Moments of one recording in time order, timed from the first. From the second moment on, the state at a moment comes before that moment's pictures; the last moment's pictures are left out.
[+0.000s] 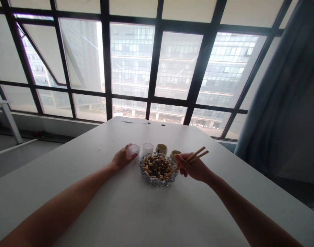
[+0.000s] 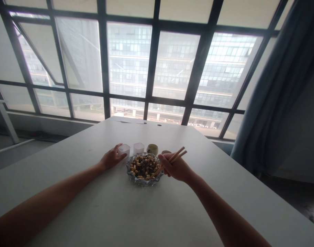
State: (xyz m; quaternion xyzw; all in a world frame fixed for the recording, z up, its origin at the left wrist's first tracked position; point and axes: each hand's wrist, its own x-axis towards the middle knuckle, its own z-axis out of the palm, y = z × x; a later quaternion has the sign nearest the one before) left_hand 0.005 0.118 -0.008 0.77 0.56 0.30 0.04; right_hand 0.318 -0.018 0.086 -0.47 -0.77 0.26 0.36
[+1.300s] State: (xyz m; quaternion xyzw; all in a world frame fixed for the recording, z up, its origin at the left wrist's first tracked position) left_hand 0.005 0.119 -0.010 0.77 0.57 0.31 0.03; right_hand 0.328 -0.005 0.077 -0.42 -0.76 0.14 0.48
